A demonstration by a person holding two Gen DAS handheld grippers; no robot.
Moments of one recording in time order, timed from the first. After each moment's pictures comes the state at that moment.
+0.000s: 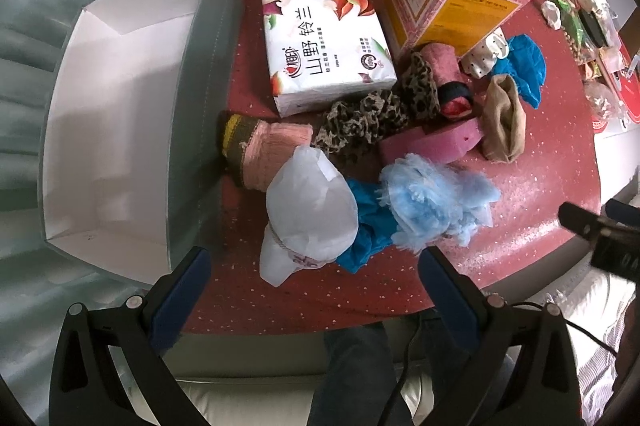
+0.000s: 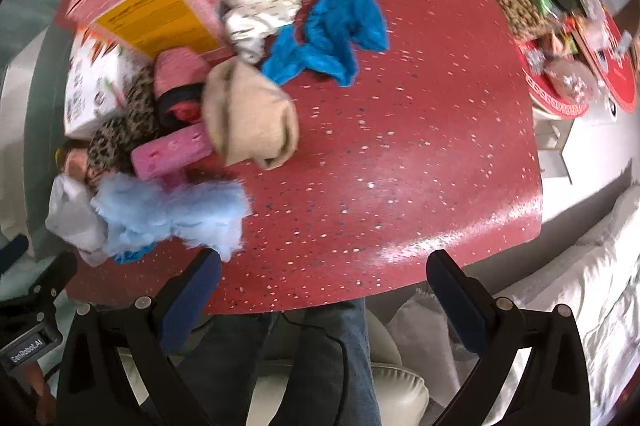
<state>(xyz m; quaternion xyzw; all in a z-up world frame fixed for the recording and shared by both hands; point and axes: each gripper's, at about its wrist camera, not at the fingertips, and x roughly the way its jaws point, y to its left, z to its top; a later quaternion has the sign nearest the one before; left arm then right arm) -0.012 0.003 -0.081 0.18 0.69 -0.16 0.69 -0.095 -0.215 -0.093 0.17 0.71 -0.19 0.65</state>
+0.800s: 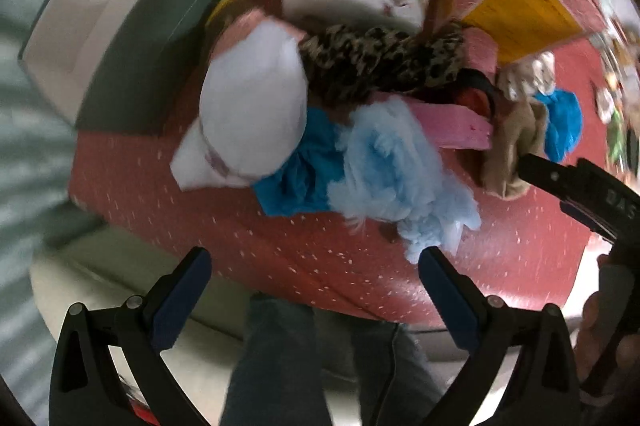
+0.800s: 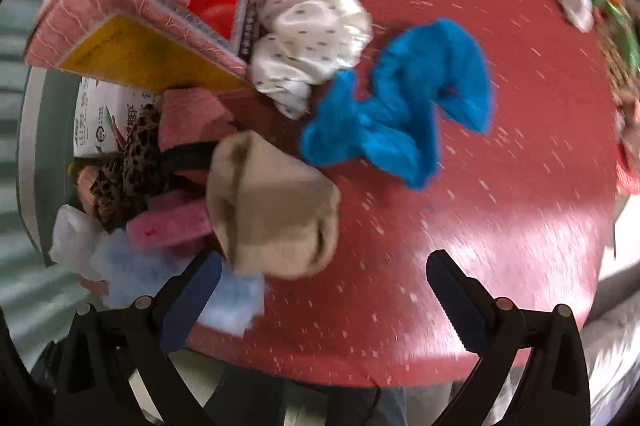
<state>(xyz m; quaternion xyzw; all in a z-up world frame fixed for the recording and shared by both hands) -0.065 -0.005 -0.134 -0.01 0.74 0.02 0.67 -0.024 -0.231 -0.155 0.15 0.72 -0.04 0.68</state>
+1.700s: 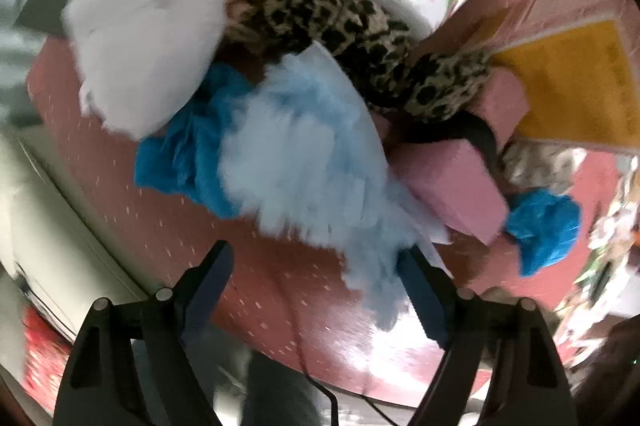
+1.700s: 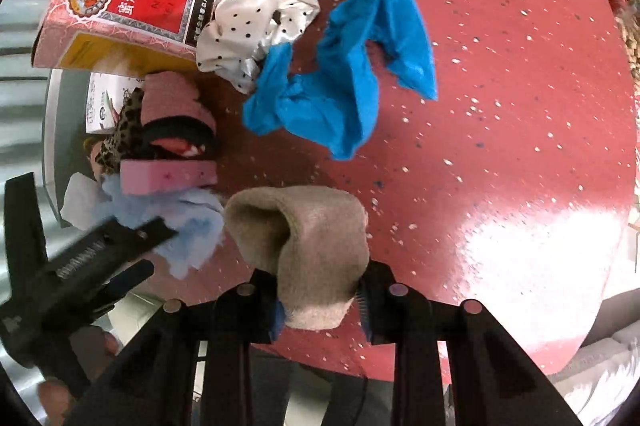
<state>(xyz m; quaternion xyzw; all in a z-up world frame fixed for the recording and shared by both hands) -0.071 -0.016 -0.198 -0.19 0.74 0.13 0.64 -0.048 -0.282 -0.173 0.20 0.72 0.03 0.66</state>
